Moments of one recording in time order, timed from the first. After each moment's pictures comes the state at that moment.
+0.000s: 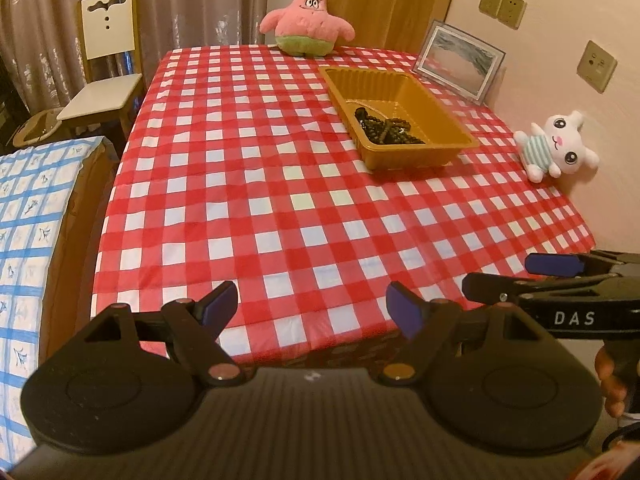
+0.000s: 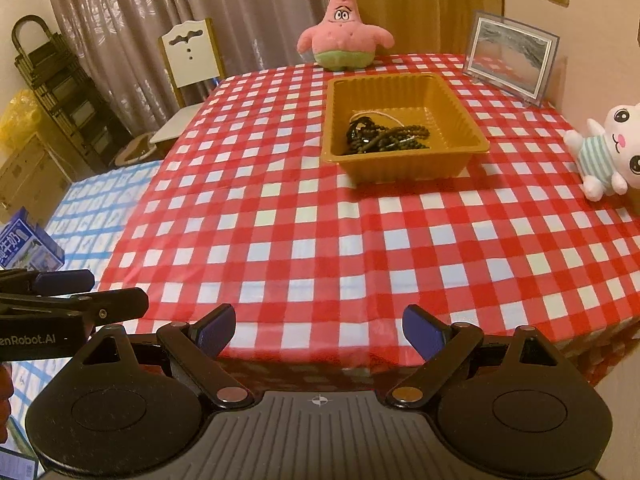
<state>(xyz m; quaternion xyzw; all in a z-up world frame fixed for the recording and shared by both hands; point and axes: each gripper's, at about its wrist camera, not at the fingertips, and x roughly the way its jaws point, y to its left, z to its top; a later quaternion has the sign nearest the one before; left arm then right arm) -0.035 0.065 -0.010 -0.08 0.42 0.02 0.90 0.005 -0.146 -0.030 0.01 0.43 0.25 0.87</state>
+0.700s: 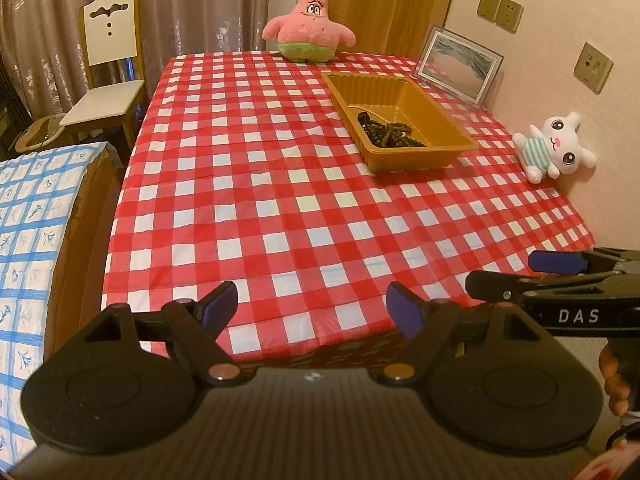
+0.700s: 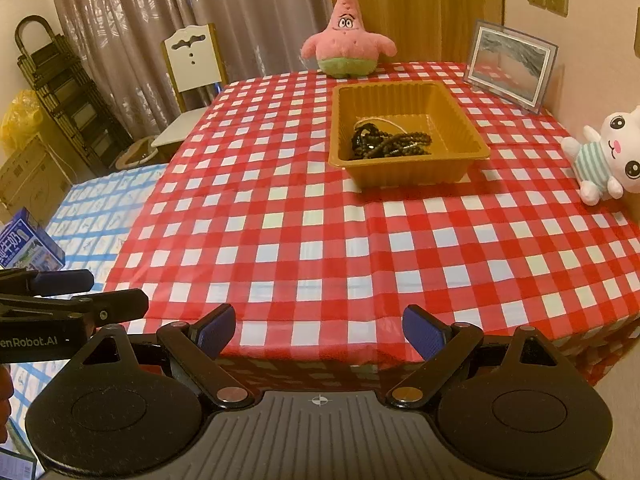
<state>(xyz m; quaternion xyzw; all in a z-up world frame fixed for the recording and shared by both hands) -0.043 0.072 -0.005 -0.07 0.42 0.02 0.91 -0.007 -0.141 -0.024 0.01 0.42 0.24 0.87</state>
